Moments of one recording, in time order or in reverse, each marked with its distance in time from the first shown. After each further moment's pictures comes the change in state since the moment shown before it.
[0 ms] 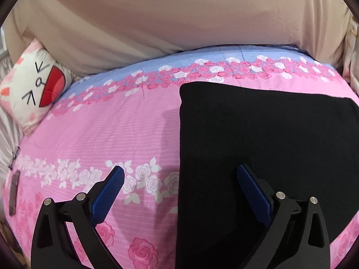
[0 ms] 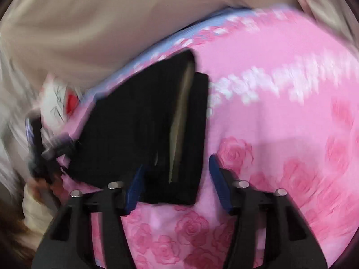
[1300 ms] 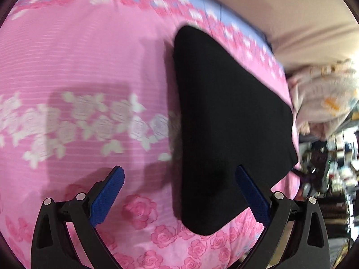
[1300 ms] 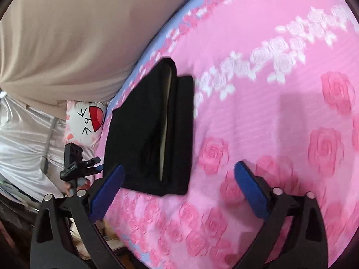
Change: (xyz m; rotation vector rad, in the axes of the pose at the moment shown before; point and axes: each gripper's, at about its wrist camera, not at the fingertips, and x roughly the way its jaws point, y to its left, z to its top) left arm 0.045 0.076 0.003 -0.217 0.529 -0.672; right arm 0.005 -0.038 0.038 0.184 0.187 0.182
